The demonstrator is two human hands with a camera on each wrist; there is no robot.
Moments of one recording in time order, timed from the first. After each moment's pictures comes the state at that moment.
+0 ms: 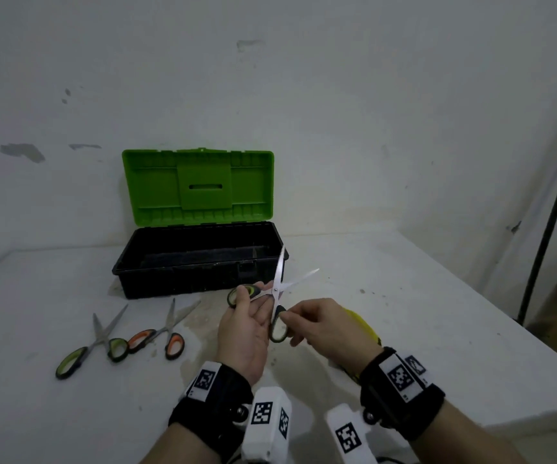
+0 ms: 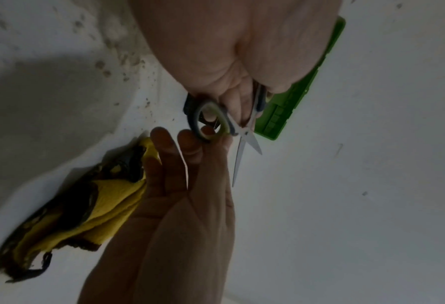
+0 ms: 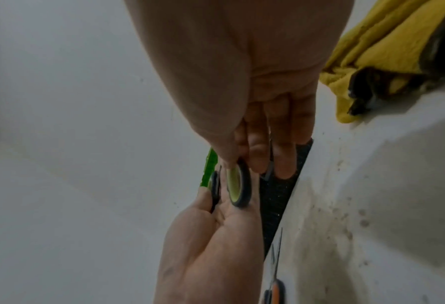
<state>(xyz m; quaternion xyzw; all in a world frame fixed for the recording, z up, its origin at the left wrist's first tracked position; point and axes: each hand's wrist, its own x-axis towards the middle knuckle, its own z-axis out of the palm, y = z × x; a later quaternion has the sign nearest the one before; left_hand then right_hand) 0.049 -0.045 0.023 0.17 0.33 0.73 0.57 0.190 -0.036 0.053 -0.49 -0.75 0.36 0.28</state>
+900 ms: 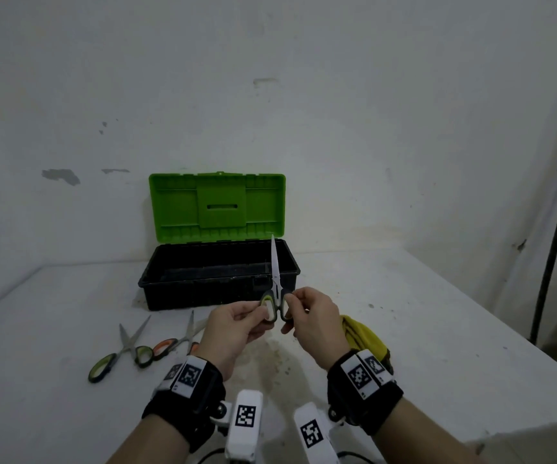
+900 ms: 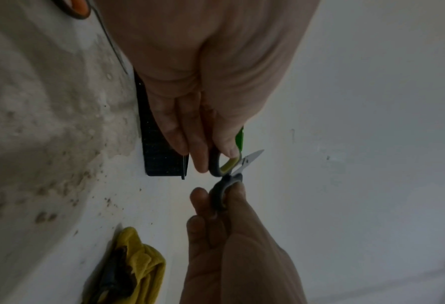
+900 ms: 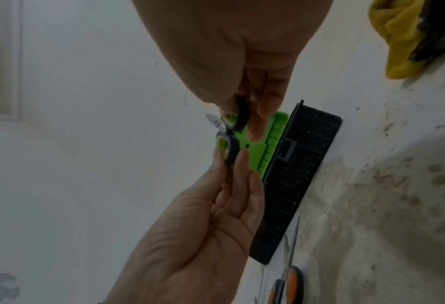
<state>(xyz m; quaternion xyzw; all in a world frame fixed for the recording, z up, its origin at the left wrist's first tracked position) -0.011 -0.066 0.036 0.40 0.51 0.60 0.47 0.139 -0.029 0.048 -0.48 -0.67 0.31 0.47</state>
